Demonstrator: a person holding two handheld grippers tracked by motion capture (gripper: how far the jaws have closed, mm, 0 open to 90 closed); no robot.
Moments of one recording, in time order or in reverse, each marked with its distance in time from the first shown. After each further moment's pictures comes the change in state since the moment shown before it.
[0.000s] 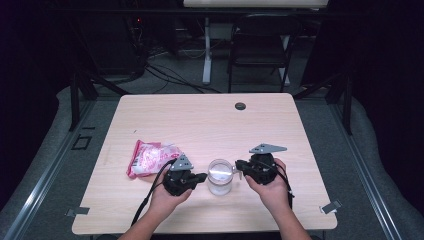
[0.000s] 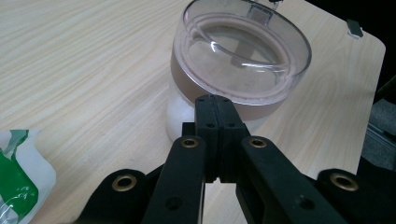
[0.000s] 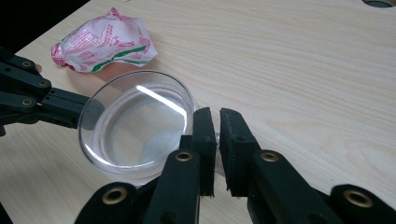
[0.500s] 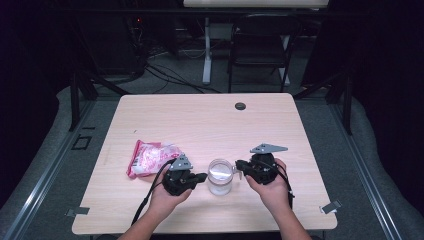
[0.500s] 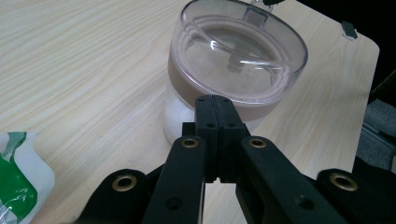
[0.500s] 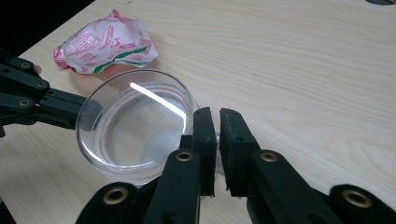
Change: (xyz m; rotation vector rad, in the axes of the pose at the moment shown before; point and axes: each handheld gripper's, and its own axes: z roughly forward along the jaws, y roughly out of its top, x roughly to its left) left arm 0.000 0.001 -0.002 -0.014 -0.001 -0.002; right arm -0.002 -0.001 0.000 -0.002 0.012 0.013
